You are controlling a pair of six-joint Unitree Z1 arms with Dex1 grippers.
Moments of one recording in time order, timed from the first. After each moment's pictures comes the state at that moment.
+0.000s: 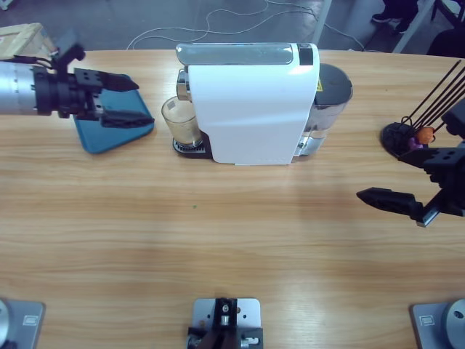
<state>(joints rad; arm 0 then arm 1) -0.36 1.69 -0.78 -0.19 -0.66 0.59 0.77 1.19 -0.70 0.39 -0.11 0.09</state>
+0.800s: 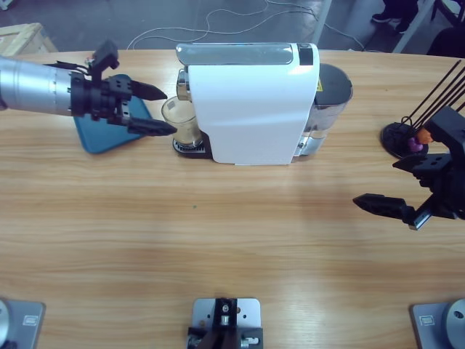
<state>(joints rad) -0.39 1.85 -0.87 -0.19 -0.78 0.61 0.77 1.24 -0.71 0.40 -0.10 0.09</state>
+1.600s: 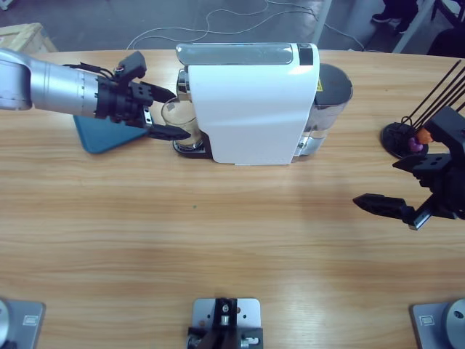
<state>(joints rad) -0.47 1.90 -0.91 -0.19 -0.66 0.65 0.77 1.24 -0.71 0.40 -0.10 0.09</state>
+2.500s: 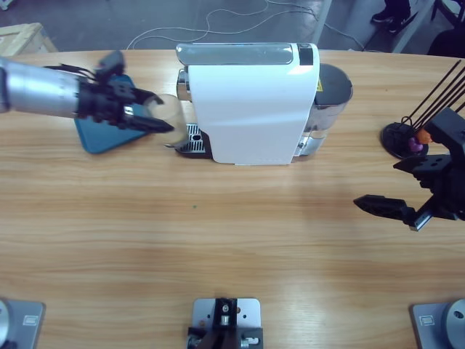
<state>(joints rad) -0.38 1.83 -0.85 -0.19 -0.68 0.65 0.77 1.24 -0.71 0.41 -0.10 0.09</state>
